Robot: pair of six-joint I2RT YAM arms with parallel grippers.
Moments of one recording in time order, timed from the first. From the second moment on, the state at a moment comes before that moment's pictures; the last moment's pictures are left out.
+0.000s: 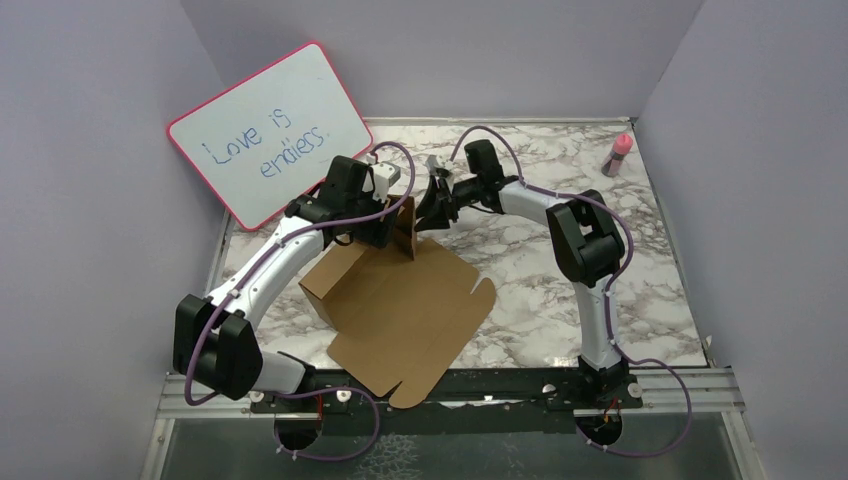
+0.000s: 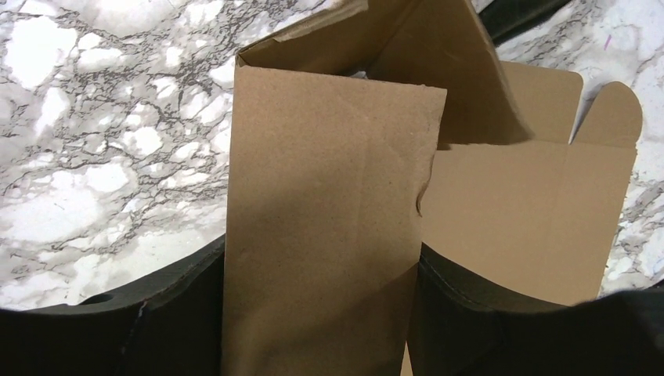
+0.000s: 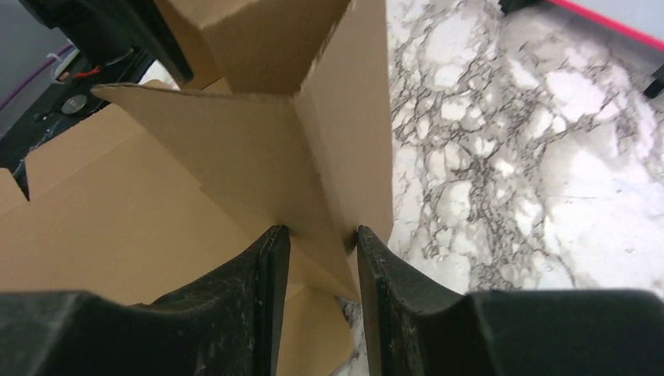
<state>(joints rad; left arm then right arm) -0.42 1.37 1.14 -0.63 0.16 0.05 0.48 2.19 1.53 0.05 -1.33 -0.48</state>
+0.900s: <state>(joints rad) -0.41 1.38 1.14 -0.62 0.20 0.04 0.57 2.09 1.24 0.51 -1.05 -0.23</state>
